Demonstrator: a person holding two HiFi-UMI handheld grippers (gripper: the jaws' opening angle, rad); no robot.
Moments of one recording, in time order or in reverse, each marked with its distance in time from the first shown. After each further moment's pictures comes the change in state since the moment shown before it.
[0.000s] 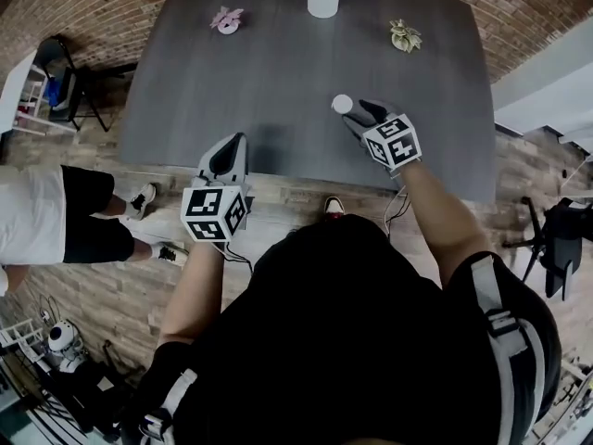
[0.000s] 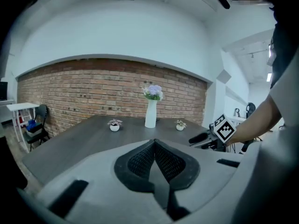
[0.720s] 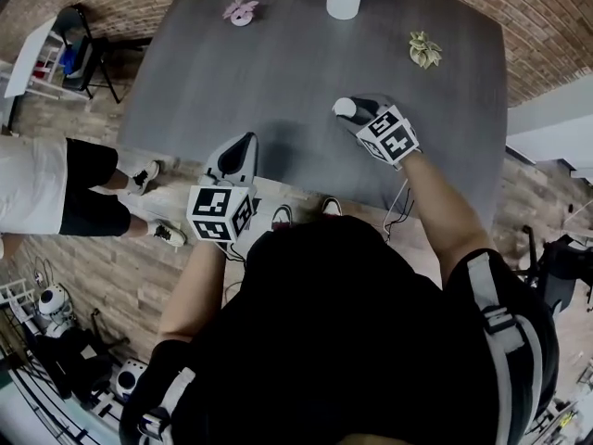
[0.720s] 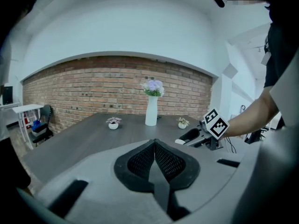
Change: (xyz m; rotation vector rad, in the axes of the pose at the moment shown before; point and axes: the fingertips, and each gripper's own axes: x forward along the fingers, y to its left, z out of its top) left arm 0.034 -0.021 0.000 -0.009 0.044 0.055; right arm 0.044 -0.009 0.016 -0.228 0.085 0.211
